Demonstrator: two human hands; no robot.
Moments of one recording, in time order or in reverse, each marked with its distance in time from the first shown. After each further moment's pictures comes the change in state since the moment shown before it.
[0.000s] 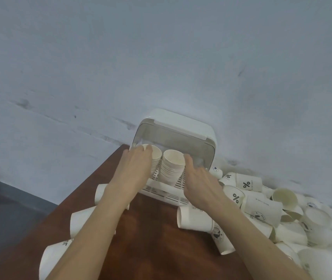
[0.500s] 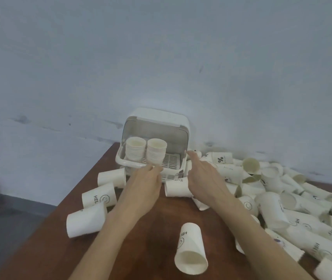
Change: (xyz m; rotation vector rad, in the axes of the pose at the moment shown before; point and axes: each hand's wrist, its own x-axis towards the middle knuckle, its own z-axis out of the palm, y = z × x) left_hand -0.120 0.065 -0.038 -0.431 0.028 0.134; right_hand -0.112 0.003 -0.058 0.216 0.115 0.170
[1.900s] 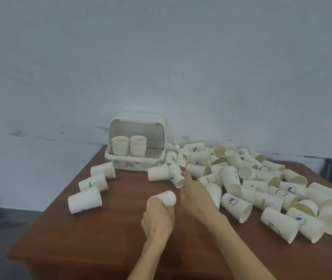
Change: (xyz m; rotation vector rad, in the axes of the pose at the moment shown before) left_hand -0.124 0.119 0.063 -0.160 -0.112 -0.635; right_hand -0.140 0.015 -0.020 0.141 -0.073 0.216
